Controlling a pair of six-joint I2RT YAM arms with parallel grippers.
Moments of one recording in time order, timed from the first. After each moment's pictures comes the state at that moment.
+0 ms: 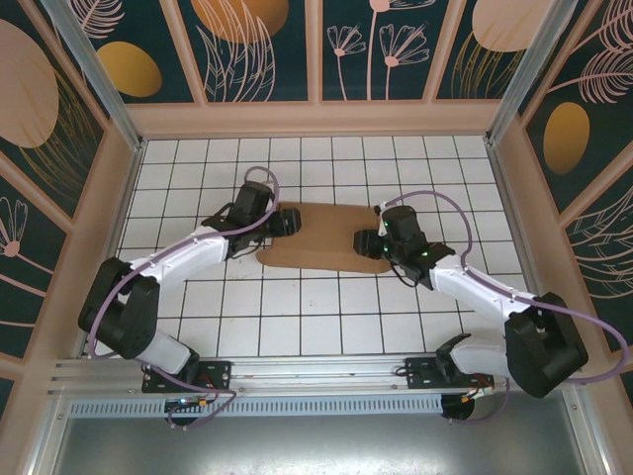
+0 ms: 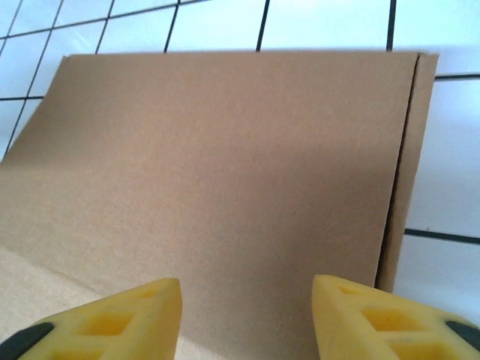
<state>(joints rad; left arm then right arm) -0.52 1.52 0.97 -0.20 0.03 -0.56 0.55 1.24 0.67 -0.15 -0.05 0.47</state>
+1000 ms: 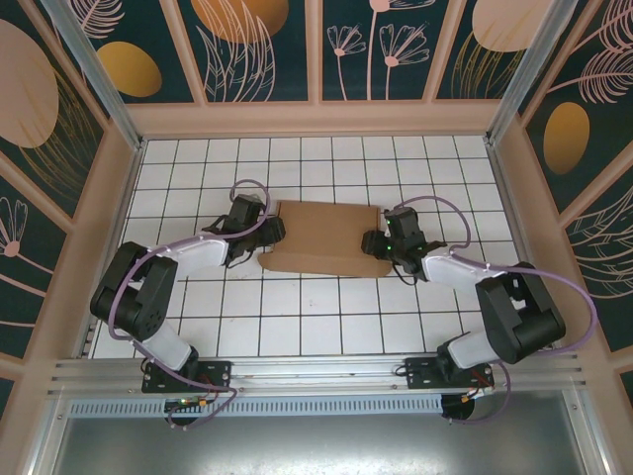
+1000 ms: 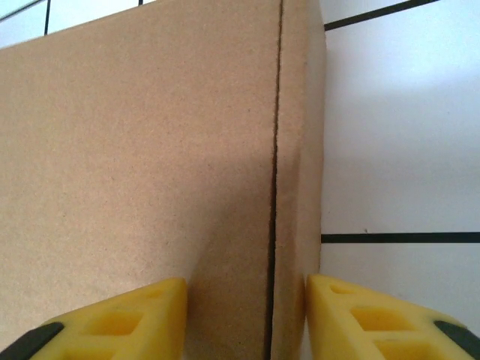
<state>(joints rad) -0.45 1.64 0.79 0.02 0.00 -0.66 0.45 1.45 0.63 0.02 -0.05 0.56</state>
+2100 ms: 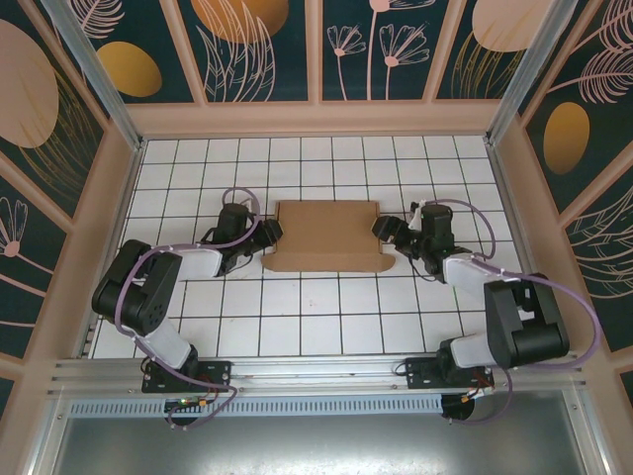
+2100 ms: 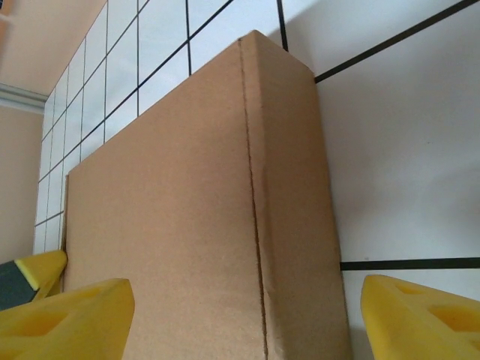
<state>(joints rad) -0.36 1.68 0.63 0.40 0.35 -0.79 0.19 1.42 0.53 0.24 -0.44 0.72</state>
